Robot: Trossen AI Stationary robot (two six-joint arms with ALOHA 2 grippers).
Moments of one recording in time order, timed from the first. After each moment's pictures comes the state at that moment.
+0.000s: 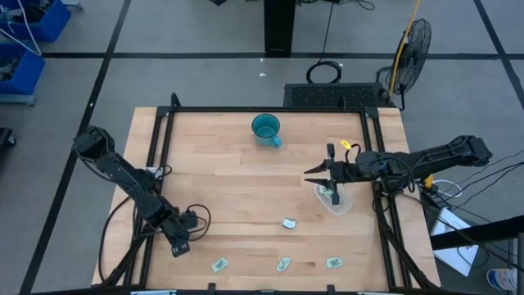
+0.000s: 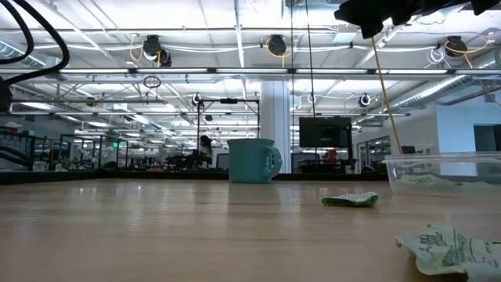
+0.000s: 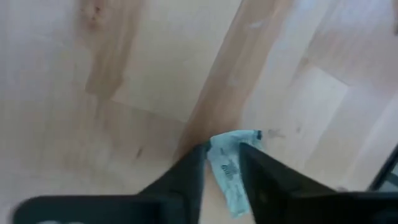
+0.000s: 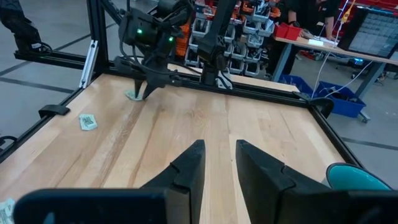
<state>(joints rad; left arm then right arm) -0.81 1.39 0.51 -0.39 0.16 -1.27 0.17 0.87 0.59 0.07 0.16 -0.12</state>
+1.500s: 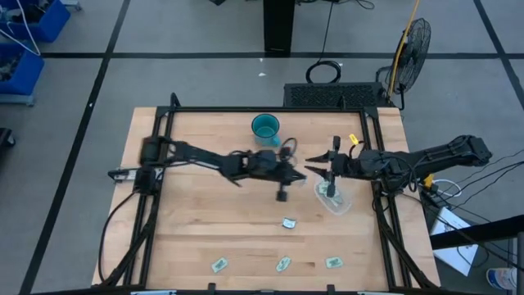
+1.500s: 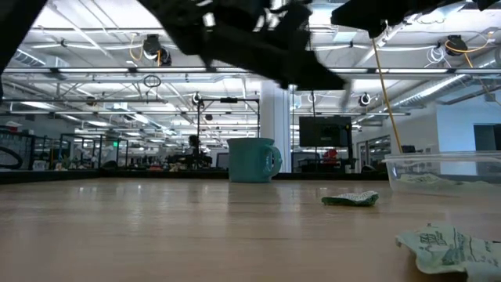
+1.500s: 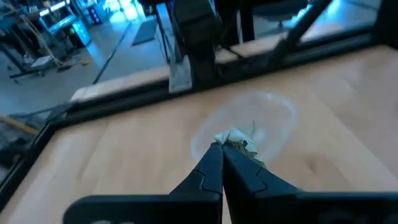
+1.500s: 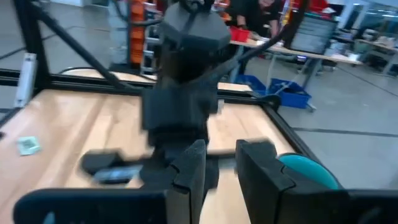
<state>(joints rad) 0.02 2.01 1.29 0.42 0.06 0.27 0.17 0.85 0.59 0.10 0.36 -0.09</state>
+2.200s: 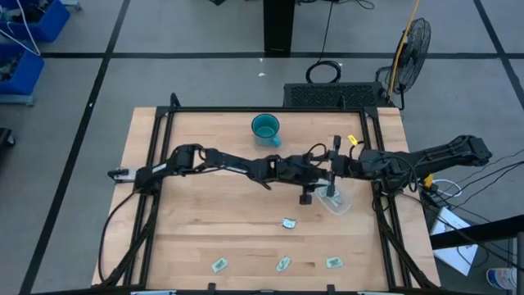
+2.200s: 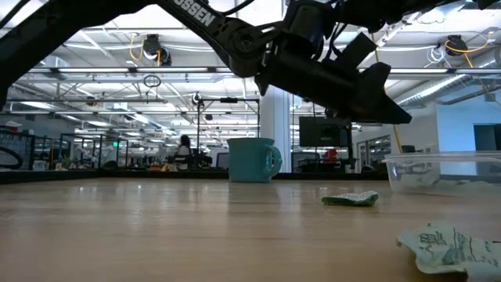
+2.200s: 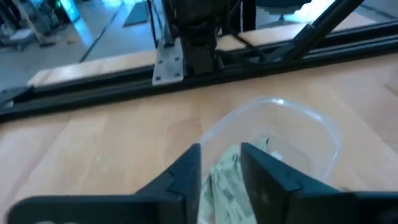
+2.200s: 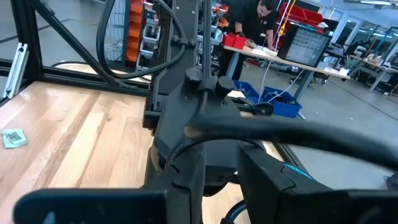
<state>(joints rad) 0.02 2.37 1.74 0.26 0.07 0.18 0.17 0.85 0.58 0.12 0.37 -0.18</state>
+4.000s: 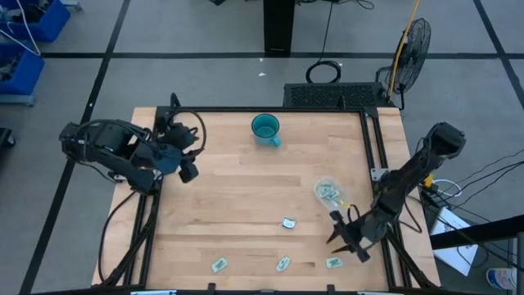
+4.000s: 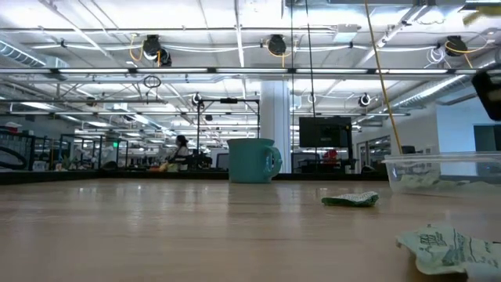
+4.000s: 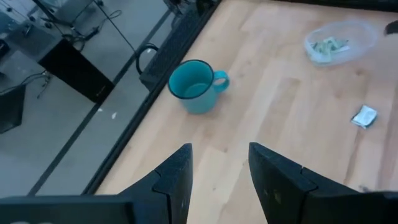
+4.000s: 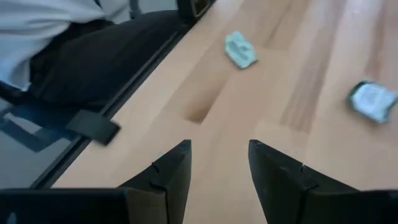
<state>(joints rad) -0.30 1.28 1.74 -1.46 -0.65 -0.53 0.88 1.23 0.31 0.33 0.23 0.33</state>
